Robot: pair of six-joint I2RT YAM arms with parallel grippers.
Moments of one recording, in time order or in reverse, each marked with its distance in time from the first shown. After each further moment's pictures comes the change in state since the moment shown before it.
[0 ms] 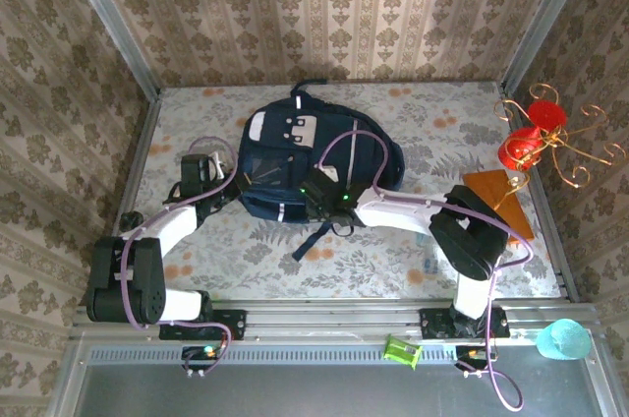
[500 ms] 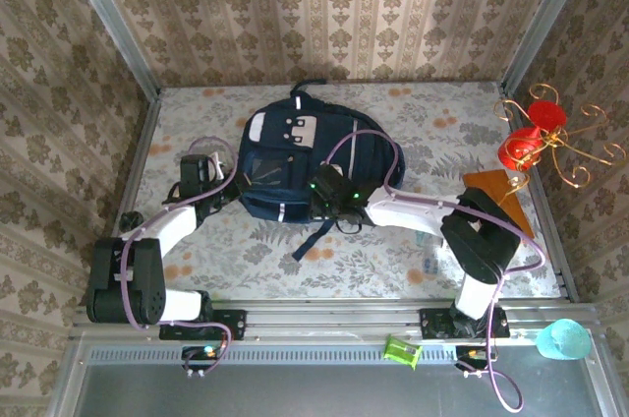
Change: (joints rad) left arm 0.011 -0.004 0.000 -0.012 0.012 0.011; right arm -0.035 -0.066 -0.057 0.044 -0.088 0.001
